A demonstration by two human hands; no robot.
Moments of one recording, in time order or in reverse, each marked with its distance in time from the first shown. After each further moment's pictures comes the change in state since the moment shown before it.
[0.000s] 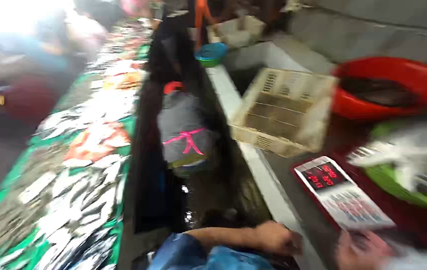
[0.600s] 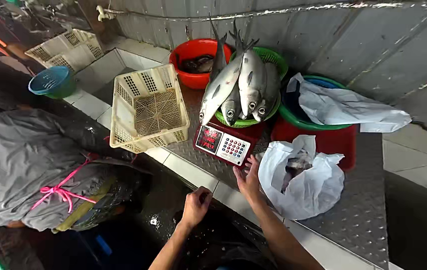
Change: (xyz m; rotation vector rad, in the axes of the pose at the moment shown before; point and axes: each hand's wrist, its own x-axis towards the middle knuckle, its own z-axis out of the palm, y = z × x) left_hand 0.006 -0.014 -0.013 -0.190 0.188 -0.133; right_hand 0.002 -0.017 0.014 0.014 0.139 0.432
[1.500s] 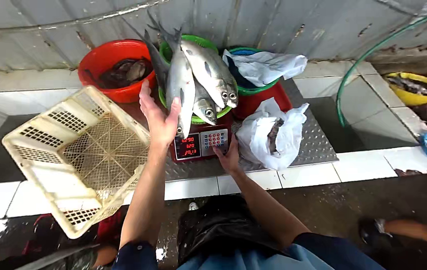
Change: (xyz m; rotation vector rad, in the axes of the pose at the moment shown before) left_hand 0.299 0.124 -0.130 -0.219 0.116 0.500; right_hand 0.035 0.008 0.077 -0.183 0.471 0.248
